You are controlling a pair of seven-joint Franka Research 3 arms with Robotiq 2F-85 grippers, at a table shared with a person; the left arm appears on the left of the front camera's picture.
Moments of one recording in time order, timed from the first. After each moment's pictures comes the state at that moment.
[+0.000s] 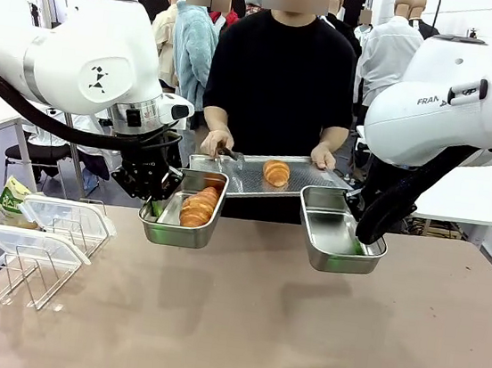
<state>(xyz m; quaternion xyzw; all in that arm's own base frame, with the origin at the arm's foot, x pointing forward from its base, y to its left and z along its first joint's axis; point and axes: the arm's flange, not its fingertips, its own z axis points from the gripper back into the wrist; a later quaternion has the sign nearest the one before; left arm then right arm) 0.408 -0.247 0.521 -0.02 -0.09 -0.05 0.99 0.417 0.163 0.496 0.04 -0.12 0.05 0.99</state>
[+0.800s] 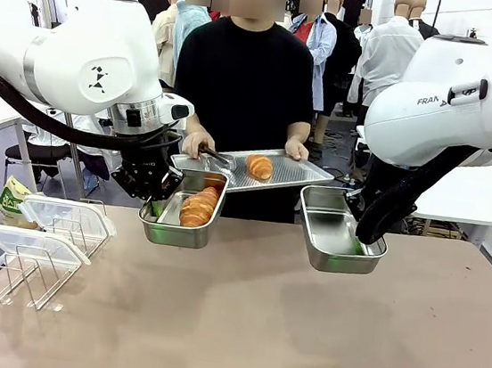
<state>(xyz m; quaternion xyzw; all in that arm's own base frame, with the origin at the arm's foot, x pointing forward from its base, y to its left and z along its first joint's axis) 0.408 -0.247 0.521 -0.02 -0.09 -0.05 0.99 0.417 0.163 0.495 0.04 -0.12 0.05 0.99</state>
